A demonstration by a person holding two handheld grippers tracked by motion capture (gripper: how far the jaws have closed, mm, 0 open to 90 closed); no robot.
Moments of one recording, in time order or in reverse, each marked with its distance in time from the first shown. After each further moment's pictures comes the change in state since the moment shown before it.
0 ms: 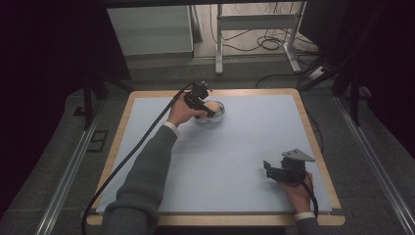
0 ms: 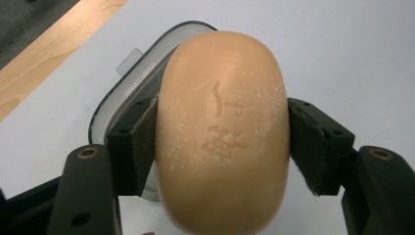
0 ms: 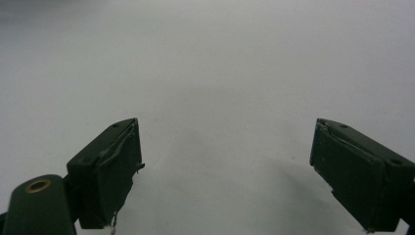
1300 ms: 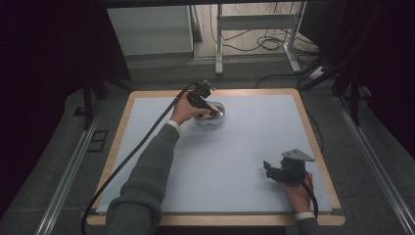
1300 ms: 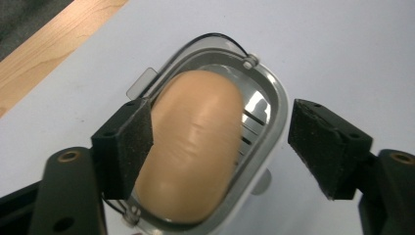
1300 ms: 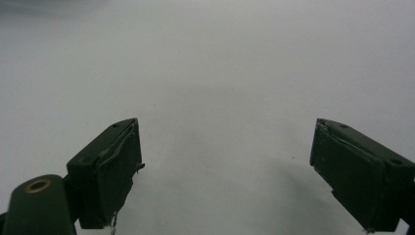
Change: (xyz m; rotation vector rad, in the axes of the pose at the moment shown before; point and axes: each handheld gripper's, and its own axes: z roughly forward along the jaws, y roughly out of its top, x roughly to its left) left arm 0.006 0.006 0.014 0.001 -0.014 -0.015; right arm 0.000 0.000 0.000 0.001 -0.001 -0.003
